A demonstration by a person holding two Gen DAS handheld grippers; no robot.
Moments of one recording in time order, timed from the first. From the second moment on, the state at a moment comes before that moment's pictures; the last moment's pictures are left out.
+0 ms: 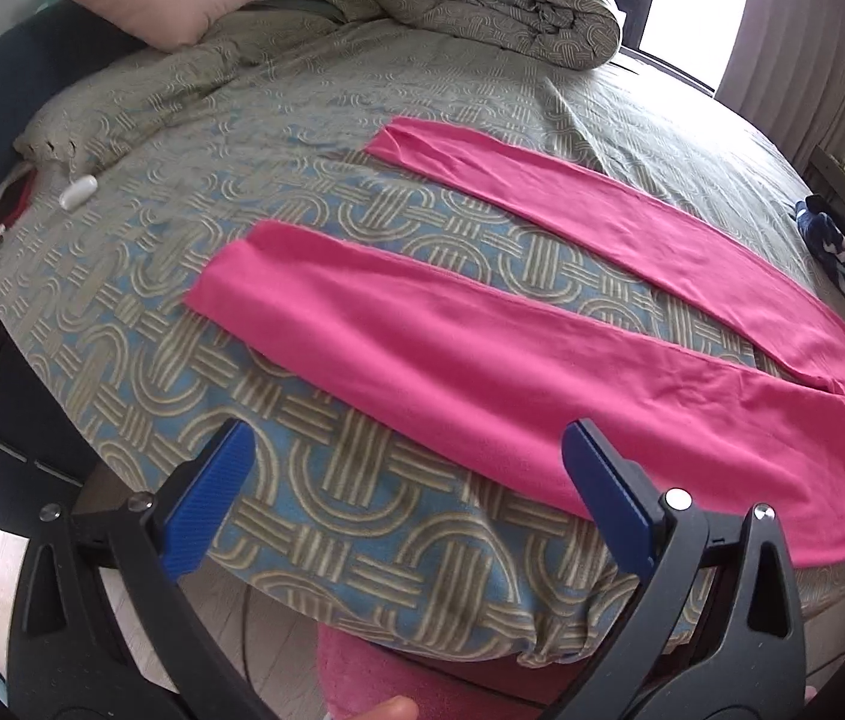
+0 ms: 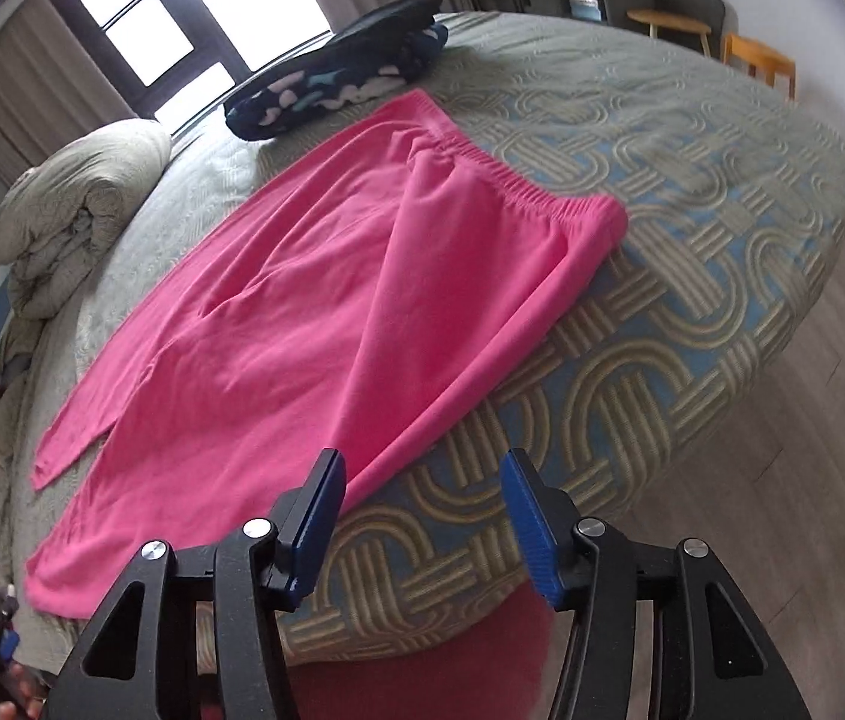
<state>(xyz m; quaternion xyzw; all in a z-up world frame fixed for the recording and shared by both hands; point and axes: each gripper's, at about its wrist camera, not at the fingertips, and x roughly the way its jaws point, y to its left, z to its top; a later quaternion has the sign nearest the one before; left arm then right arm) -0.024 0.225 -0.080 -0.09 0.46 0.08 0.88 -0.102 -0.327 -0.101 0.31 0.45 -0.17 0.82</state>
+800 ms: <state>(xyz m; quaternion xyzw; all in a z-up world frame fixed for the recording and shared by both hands) 0.018 0.292 -0.129 -0.32 0.49 0.06 0.81 -0.074 -0.332 -0.117 0.35 0.45 -0.18 0.80</state>
